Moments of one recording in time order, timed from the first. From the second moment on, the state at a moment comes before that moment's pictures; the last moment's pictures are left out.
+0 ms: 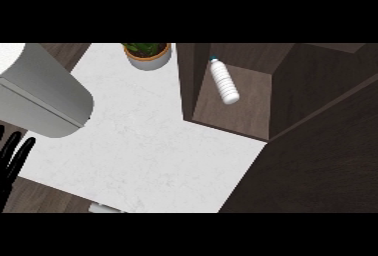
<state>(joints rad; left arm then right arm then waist) 0.31 0.72 -0.09 -1.87 0.97 -0.26 -0.43 0.26 -0.44 0.59 -2.45 -0.08 0.58 0.13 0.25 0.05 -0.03</state>
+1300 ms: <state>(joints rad) 0.29 0.74 -0.06 -1.82 1.00 -0.31 -0.41 -0.19 -0.24 0.52 -2.11 -0.25 0.52 0.42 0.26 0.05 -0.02</state>
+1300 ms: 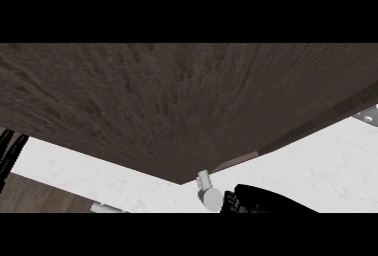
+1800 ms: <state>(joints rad) 0.30 0.73 -0.04 -1.79 1.01 -0.32 -0.42 -0.57 -0.05 0.43 -1.72 -0.22 0.33 0.59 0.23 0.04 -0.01</state>
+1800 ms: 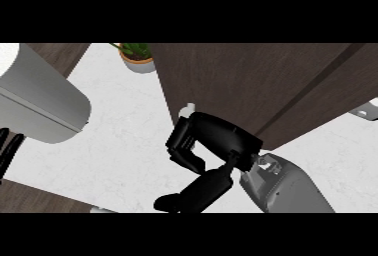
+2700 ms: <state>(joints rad) 0.34 0.72 0.00 -1.74 1.02 -0.37 -0.46 -0.95 0.00 0.35 -1.24 -0.24 -0.08 0.47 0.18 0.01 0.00</state>
